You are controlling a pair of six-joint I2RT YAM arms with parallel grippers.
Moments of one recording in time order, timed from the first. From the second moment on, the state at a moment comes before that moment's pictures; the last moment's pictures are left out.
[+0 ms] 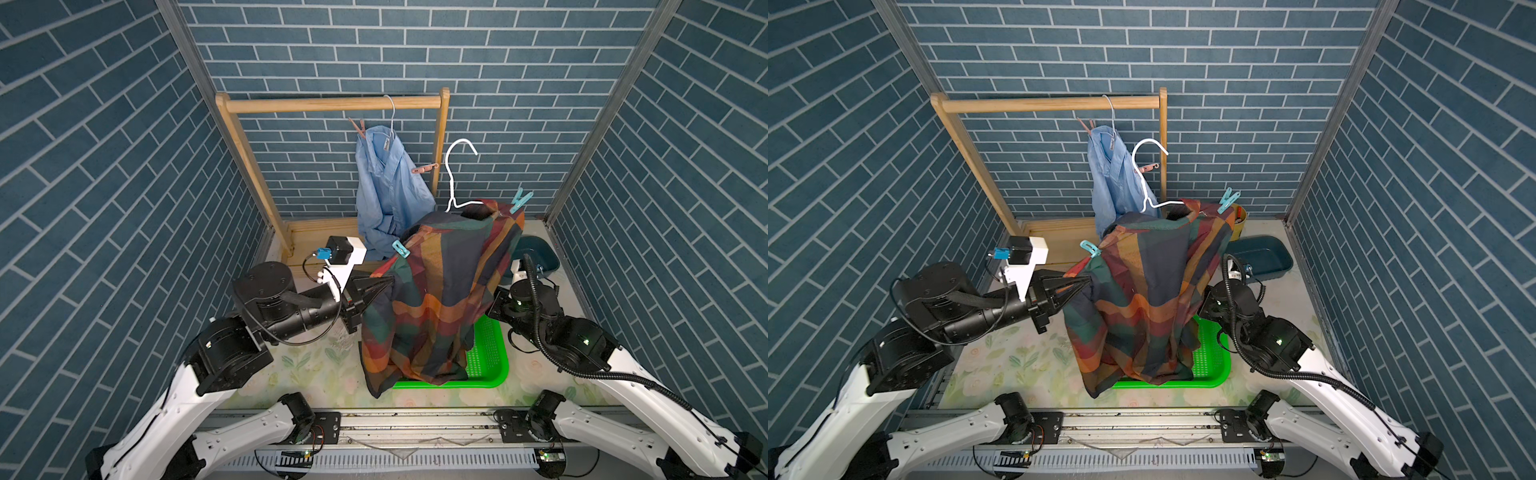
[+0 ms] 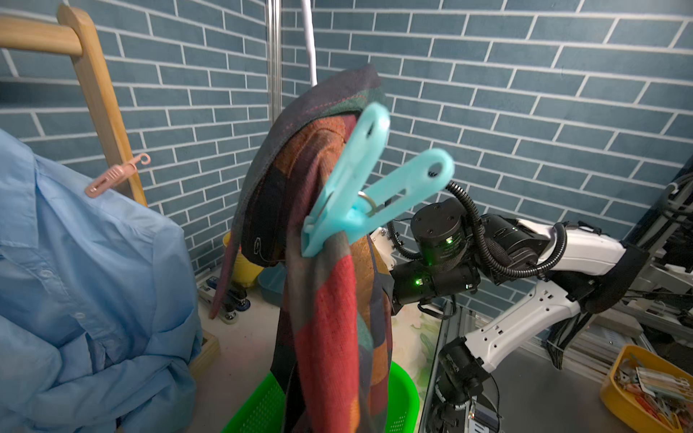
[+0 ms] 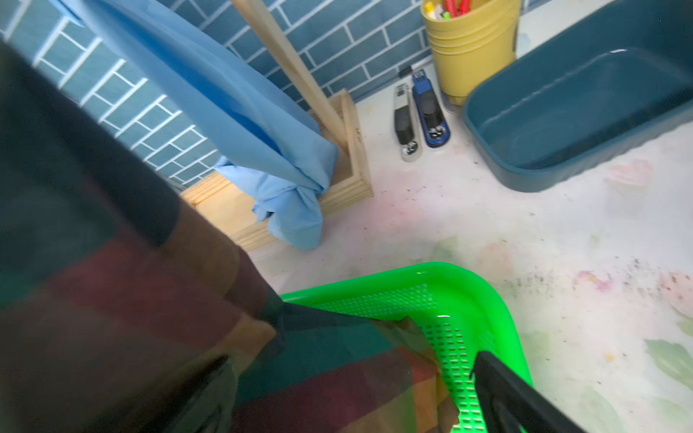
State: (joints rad) left arm -0.86 0.86 1.35 -0.58 0.24 -0.12; right arm 0.82 0.82 0.92 -0.72 0.38 0.85
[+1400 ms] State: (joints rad) left arm -0.77 1.11 0.91 0.17 0.46 -0.16; right arm 0.81 0.59 0.89 -0.90 0.56 0.83
